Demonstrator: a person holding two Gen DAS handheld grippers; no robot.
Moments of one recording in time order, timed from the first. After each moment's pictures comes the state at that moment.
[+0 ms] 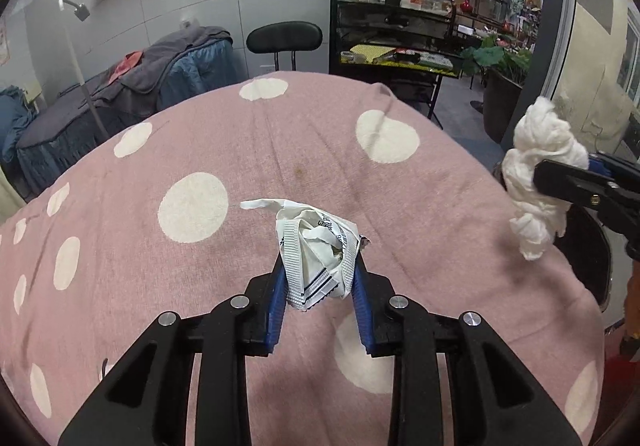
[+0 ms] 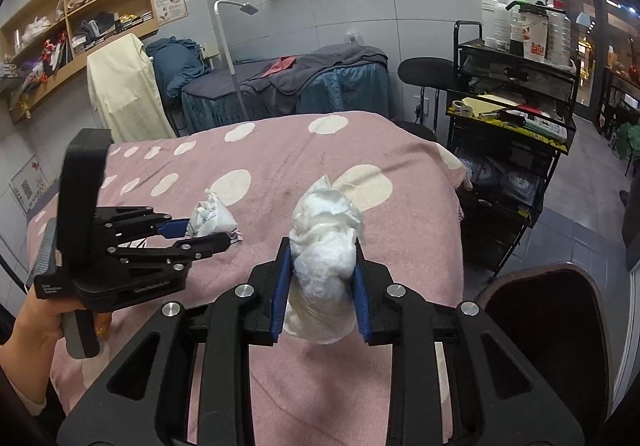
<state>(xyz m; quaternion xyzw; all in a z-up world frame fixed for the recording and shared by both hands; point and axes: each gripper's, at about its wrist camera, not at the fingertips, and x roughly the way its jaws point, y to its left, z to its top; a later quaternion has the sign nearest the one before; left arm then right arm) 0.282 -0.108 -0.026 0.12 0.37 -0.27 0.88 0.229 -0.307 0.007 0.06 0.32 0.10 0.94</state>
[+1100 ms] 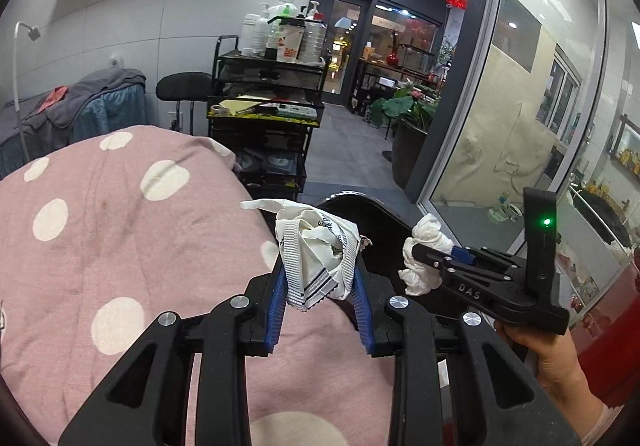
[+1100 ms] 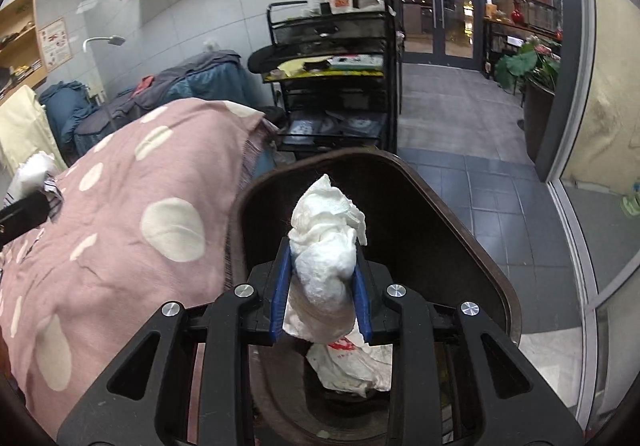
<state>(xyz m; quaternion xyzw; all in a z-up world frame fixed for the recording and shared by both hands) 0.155 -0.223 -0.001 0.03 0.31 -0.40 0.86 0.106 -0.472 -0.063 0.12 0.33 -0.12 0.93</state>
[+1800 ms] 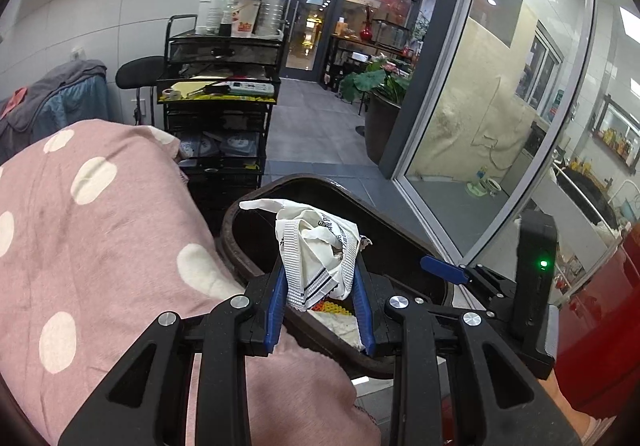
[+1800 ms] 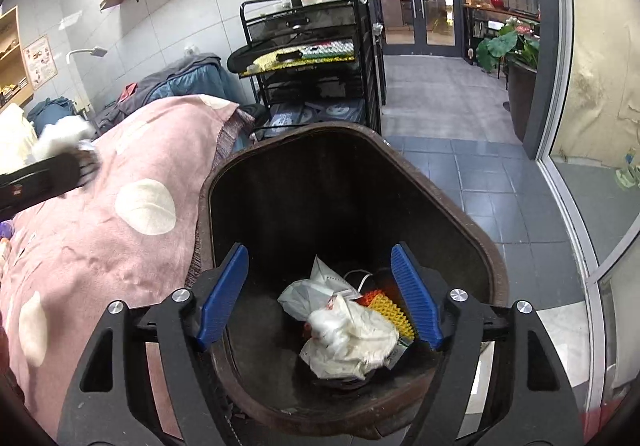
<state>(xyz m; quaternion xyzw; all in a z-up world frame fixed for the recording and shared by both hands) 0.146 -0.289 -0.010 0.05 0.34 -0.45 0.83 0.078 -0.485 -0.088 0.15 0.33 -0.14 0.92</state>
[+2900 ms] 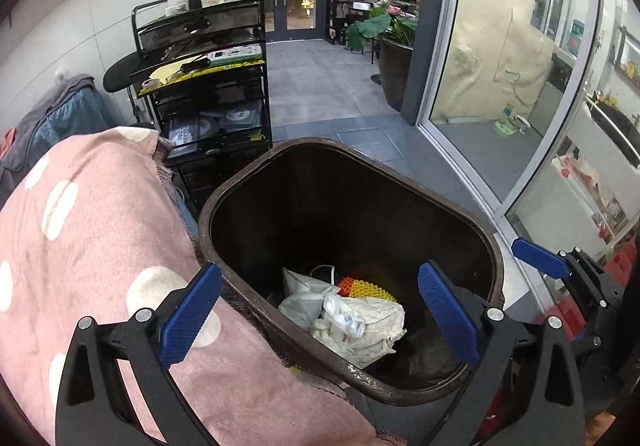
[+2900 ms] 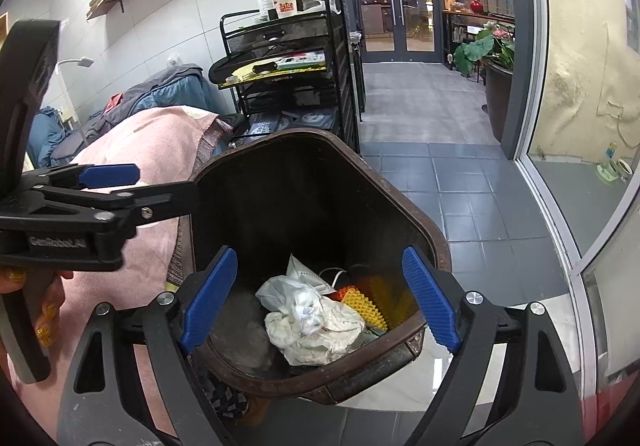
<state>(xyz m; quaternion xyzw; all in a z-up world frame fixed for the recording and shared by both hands) 0.156 -0.356 -0.043 0.16 0.37 -0.41 0.82 0.044 -0.498 -0.081 0.15 0.32 -0.17 0.92</state>
